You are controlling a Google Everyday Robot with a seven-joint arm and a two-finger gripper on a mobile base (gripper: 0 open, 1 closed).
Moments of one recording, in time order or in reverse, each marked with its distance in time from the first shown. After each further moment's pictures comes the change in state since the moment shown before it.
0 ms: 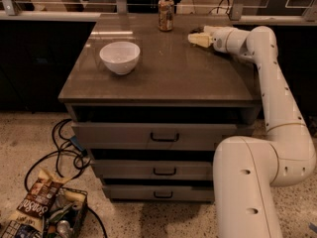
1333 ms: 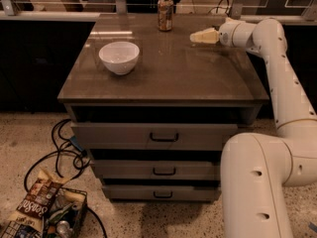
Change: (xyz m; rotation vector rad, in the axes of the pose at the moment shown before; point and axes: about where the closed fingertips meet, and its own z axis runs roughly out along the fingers) arm -0.025 -0.013 -0.018 0.062 0.010 -0.061
